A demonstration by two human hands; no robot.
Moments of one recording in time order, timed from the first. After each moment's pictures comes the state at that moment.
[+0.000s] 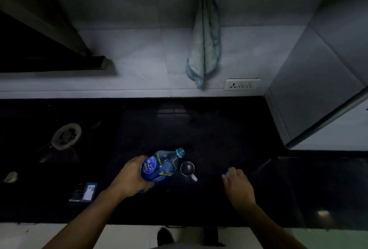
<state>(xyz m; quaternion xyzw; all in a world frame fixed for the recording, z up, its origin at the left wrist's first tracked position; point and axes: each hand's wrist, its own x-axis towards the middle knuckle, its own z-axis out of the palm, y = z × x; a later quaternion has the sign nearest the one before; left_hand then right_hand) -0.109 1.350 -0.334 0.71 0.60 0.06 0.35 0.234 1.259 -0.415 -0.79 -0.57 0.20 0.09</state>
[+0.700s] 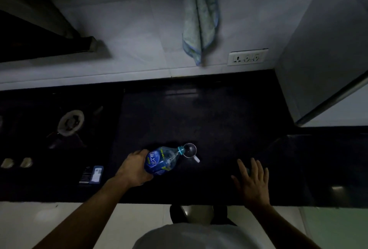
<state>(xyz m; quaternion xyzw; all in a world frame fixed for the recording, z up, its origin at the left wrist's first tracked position) -0.102 1.341 -0.365 0.72 0.63 -0.12 0.27 0.265 1.199 -0.484 -0.80 -0.57 0.18 -0.02</state>
